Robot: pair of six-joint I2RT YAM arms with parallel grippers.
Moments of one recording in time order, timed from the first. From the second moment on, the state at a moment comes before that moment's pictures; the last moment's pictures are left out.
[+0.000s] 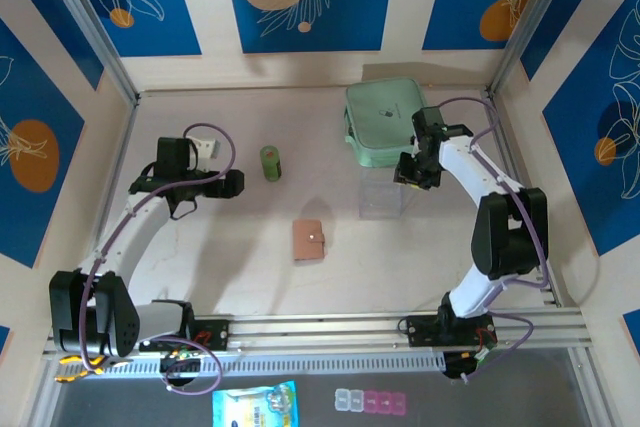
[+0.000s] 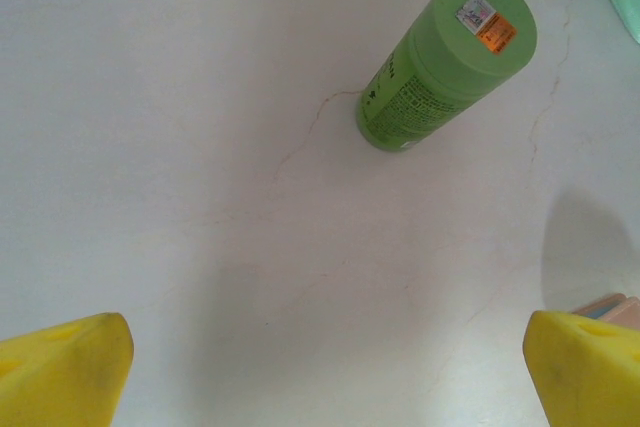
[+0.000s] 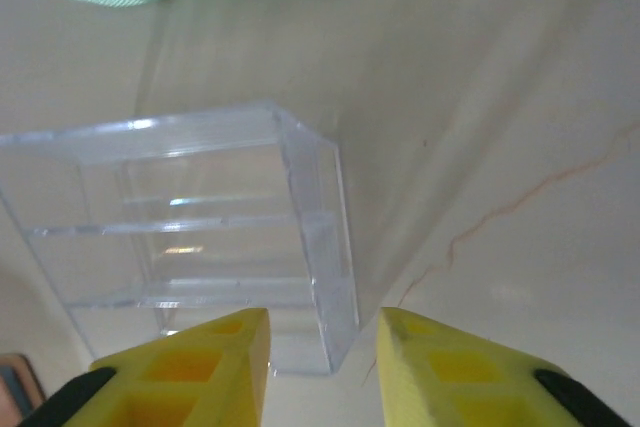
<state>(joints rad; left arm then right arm) -0.10 1.25 0.90 -0.51 0.27 -0.04 0.15 1.69 1.28 -0.91 -0.11 0.35</state>
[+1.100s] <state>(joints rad) -0.10 1.25 0.90 -0.51 0.26 -0.03 0.21 1.79 1.29 -0.87 -0.11 0.29</state>
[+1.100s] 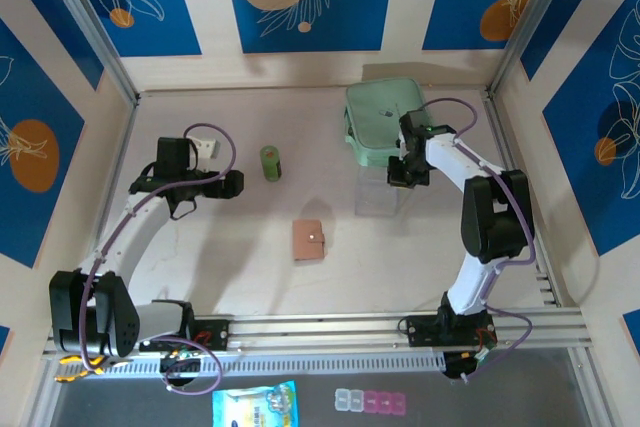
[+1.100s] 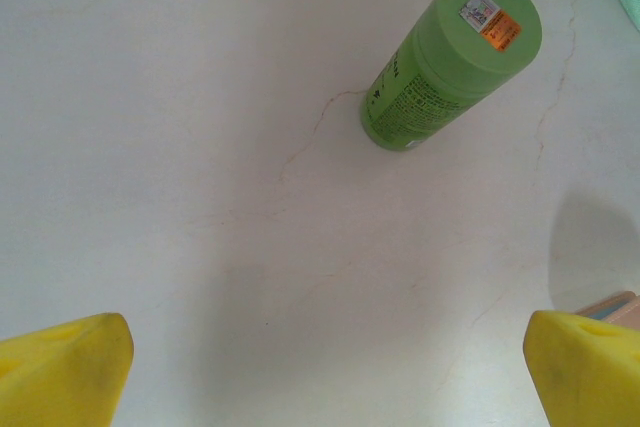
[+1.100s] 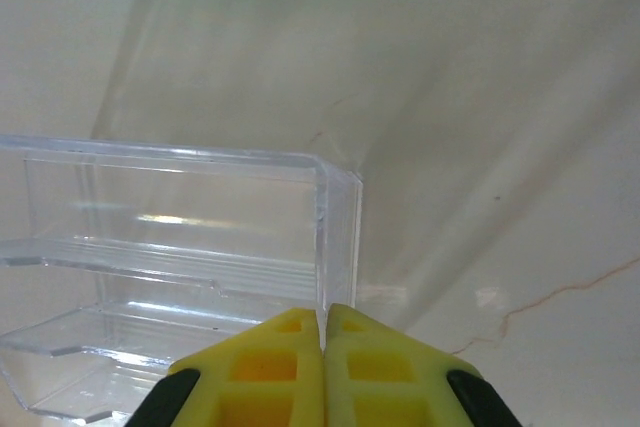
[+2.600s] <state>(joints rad) -0.10 1.24 0.90 -0.51 0.29 -0.05 0.47 2.23 1.93 -1.05 -0.13 0.45</state>
